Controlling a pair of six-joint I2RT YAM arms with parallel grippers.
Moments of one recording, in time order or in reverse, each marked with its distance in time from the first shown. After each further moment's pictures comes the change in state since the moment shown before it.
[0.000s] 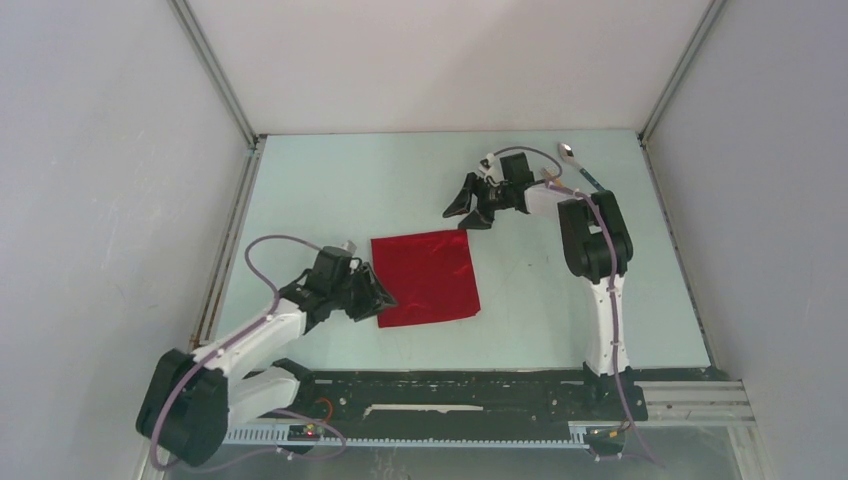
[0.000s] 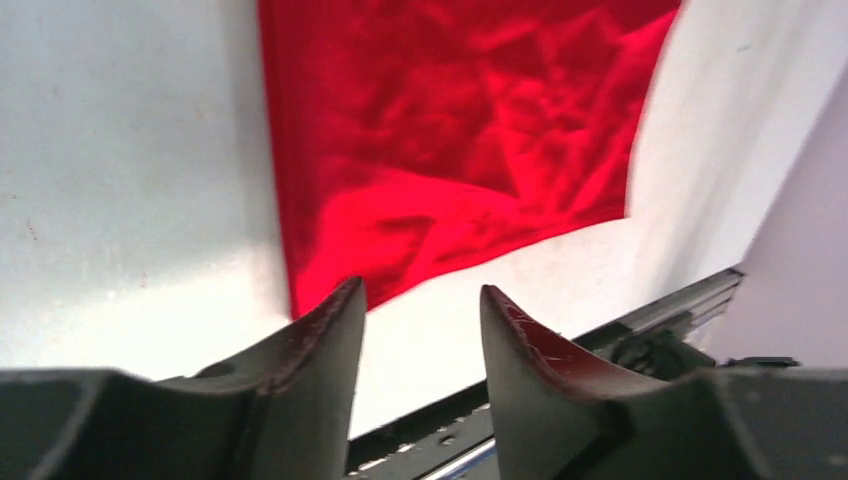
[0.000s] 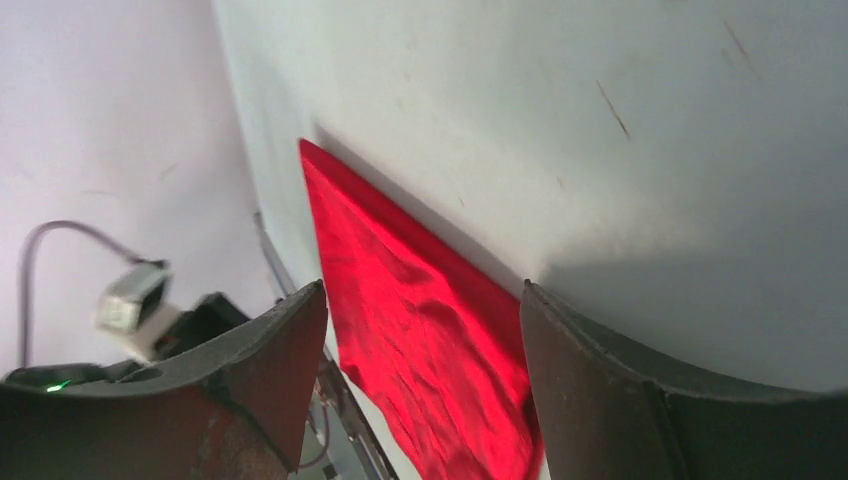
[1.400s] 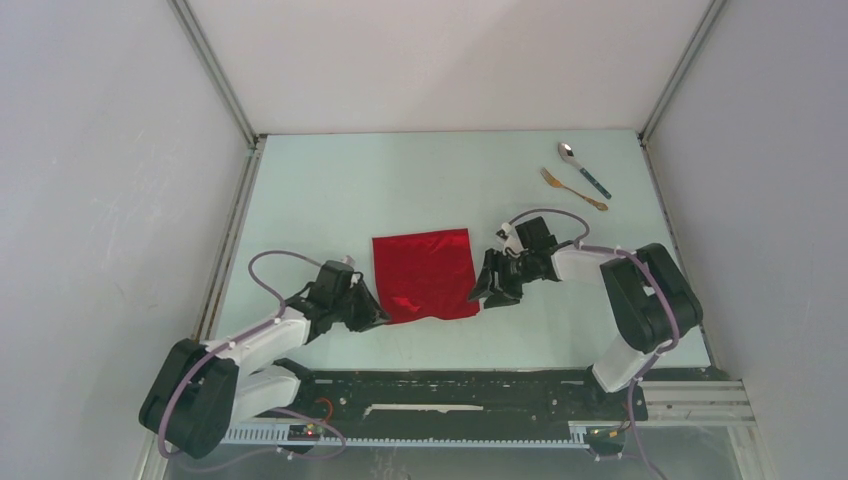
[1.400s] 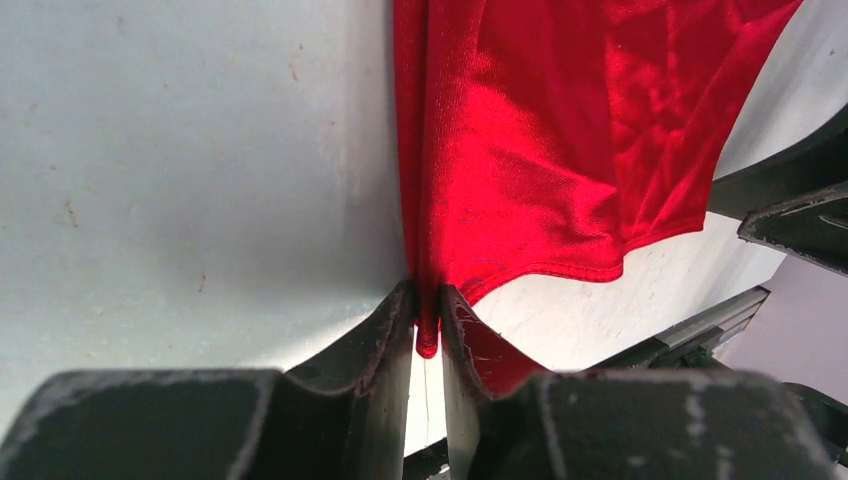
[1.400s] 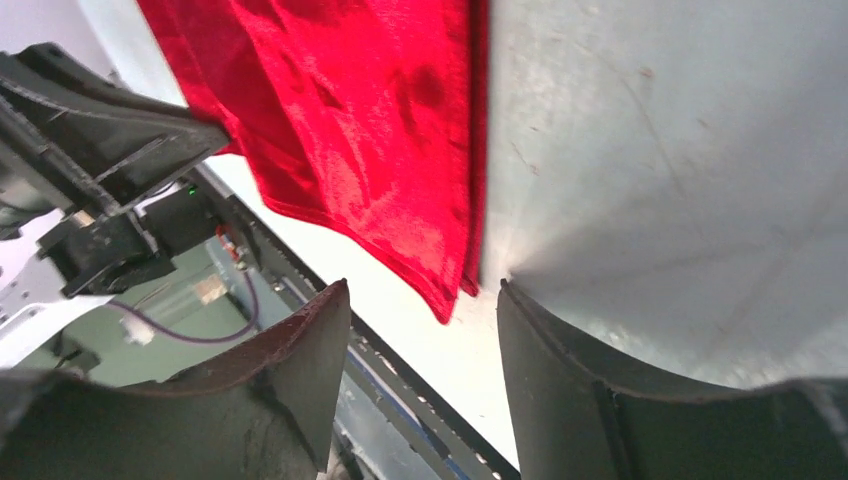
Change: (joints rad) left arm -0.006 0.005 -0.111 0.100 -0.023 -0.041; right arm 0.100 -0.602 -0.795 -0.126 0.150 -0.114
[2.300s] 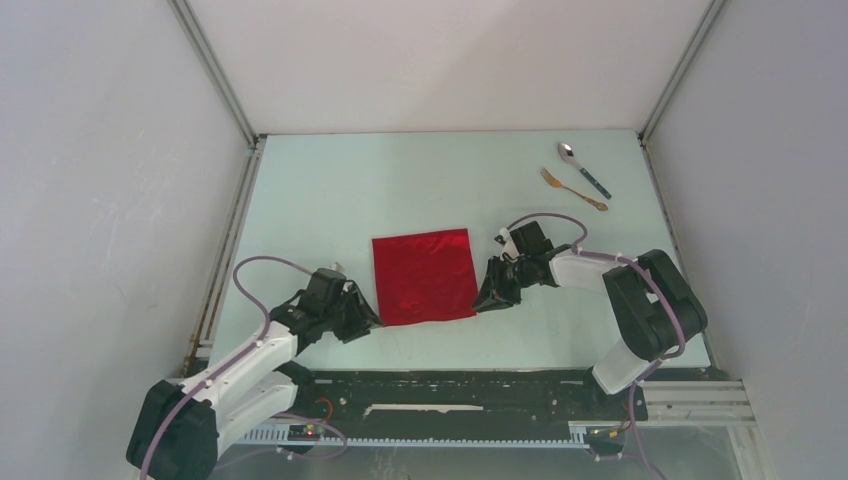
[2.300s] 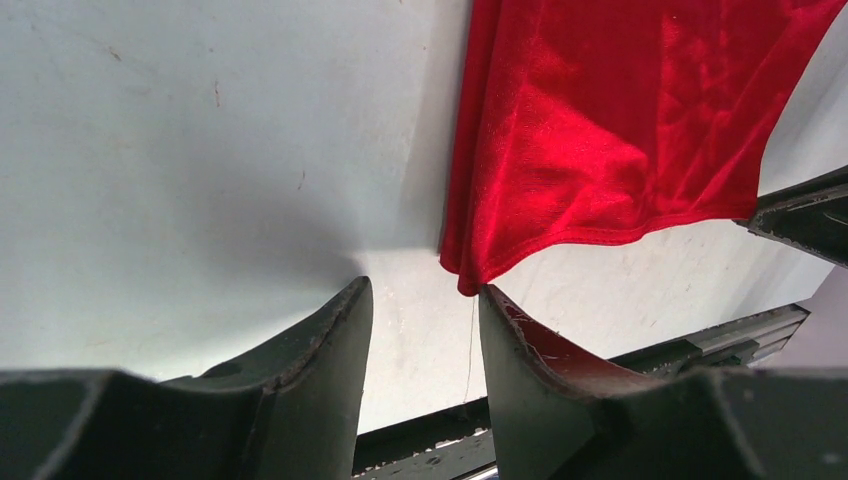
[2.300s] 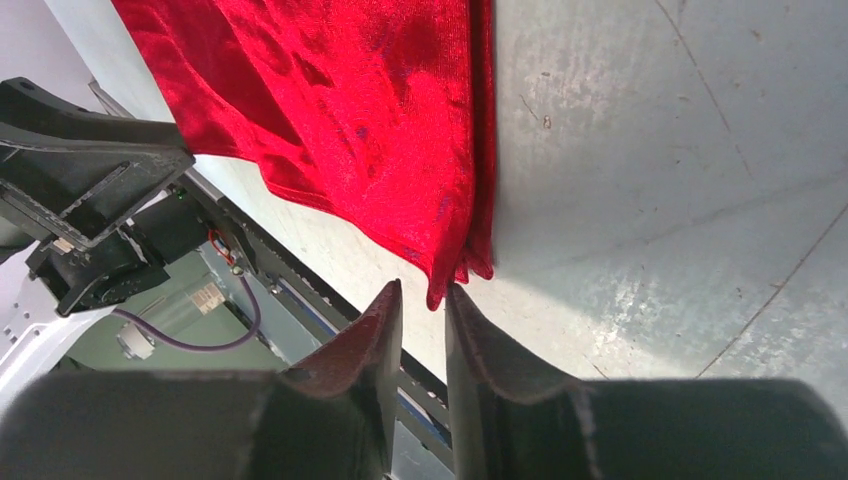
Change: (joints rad) left arm -0.004 -0.214 -0.003 -0.247 -0.081 0.006; right arm 0.056 -0.069 -0.022 -0.053 0.097 0.063
